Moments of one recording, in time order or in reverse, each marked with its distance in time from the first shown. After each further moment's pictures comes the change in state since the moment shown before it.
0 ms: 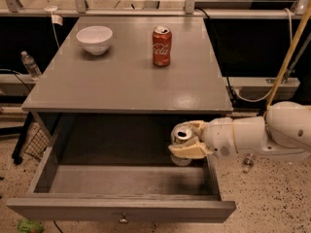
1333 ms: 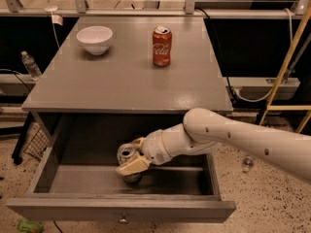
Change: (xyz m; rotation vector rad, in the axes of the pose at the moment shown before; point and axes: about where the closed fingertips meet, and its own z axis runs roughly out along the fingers) arm 0.024 0.033 0.181 -0.269 0.071 0.009
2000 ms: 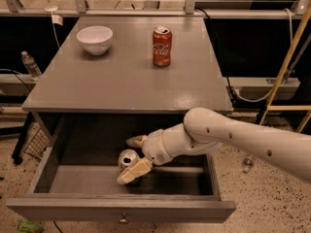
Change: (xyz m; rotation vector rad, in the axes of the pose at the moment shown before) arm -0.002 0.002 -0.004 0.017 0.016 -0.018
